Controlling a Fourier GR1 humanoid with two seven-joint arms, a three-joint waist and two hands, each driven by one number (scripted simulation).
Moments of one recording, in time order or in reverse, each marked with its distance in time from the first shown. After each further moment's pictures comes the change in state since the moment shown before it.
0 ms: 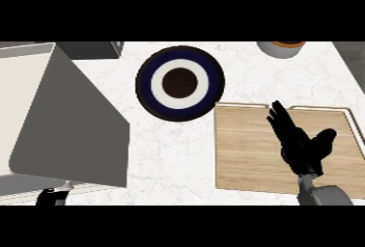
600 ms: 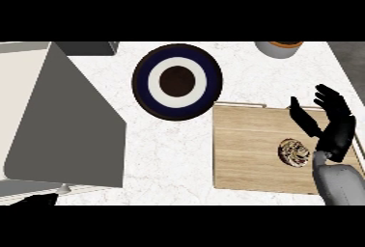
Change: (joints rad) left arm 0.096 0.040 0.048 -0.029 0.098 -0.134 -0.154; right arm -0.132 -0.010 -0.169 0.079 0.349 -0.645 0.020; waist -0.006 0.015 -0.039
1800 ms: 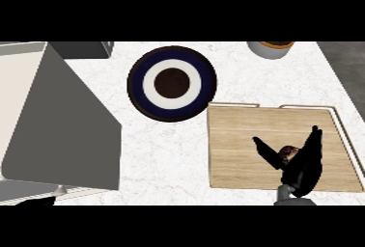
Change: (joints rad) left arm 0.032 0.013 0.006 -0.025 0.043 -0.040 0.016; right arm 0.210 0.258 0.056 -0.033 0.877 -0.074 0.551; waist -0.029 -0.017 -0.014
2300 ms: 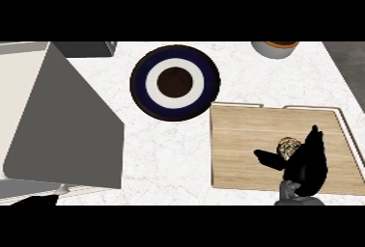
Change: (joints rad) left arm -0.015 -0.005 -0.012 0.003 0.000 0.005 0.032; right arm -0.002 0.013 0.060 -0.247 0.182 0.411 0.425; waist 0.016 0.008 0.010
